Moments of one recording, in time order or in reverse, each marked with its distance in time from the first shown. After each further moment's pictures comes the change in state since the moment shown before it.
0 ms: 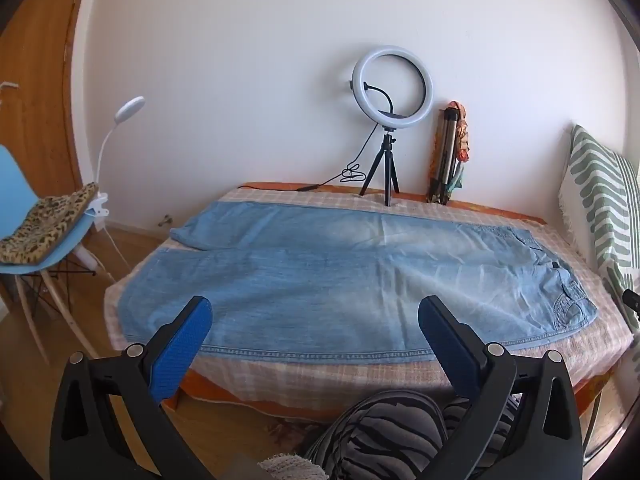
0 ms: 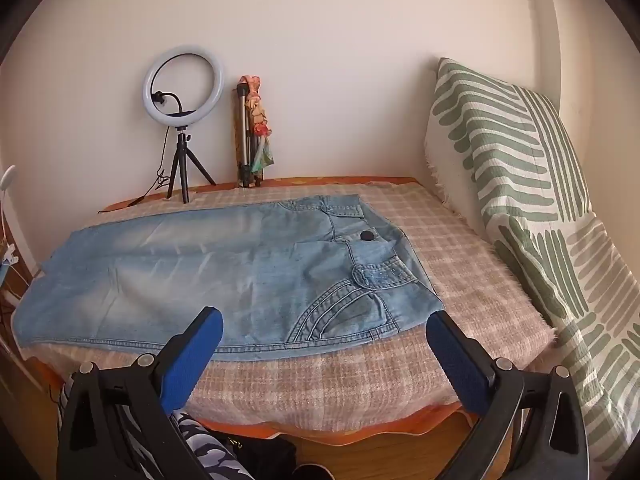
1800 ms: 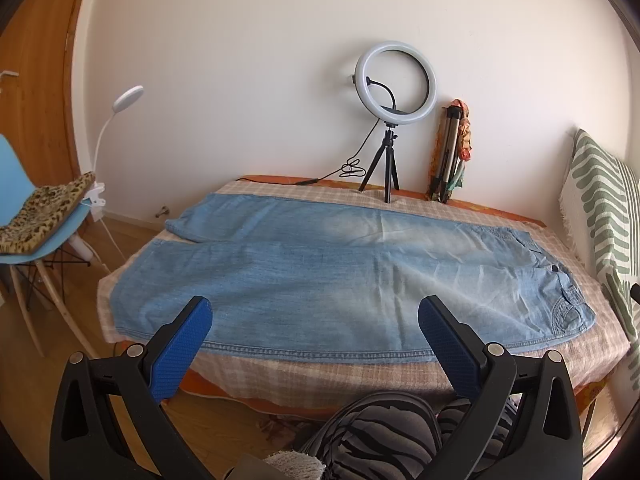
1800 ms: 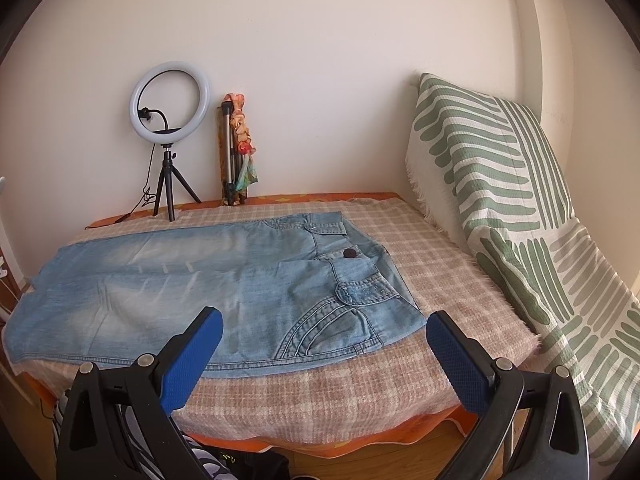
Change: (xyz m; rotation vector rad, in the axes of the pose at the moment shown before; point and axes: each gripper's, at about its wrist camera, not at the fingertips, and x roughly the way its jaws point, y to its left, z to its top) left arm 0.008 0.000 -0.001 -0.030 0.009 -0.016; right arm -0.011 0.001 0.007 0.016 -0.048 -0.069
